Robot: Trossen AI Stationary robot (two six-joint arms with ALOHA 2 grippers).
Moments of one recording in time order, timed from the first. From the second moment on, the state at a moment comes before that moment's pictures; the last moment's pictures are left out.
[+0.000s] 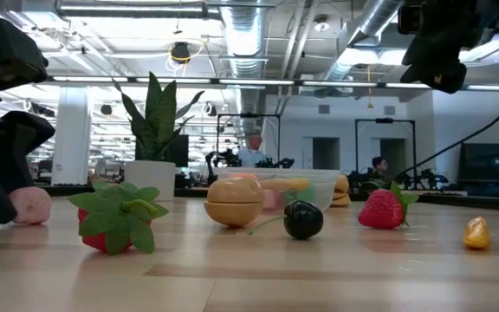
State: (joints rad) left arm -0.82 1.62 0.58 -0.02 -0.61 -0.82; right arm 0.09 0.82 0.71 -0.62 0.00 0.64
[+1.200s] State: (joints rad) left arm -0.63 1.57 0.58 0.04 -0.80 -0.81; right arm 0.19 0.82 0.71 -0.62 0.00 0.58
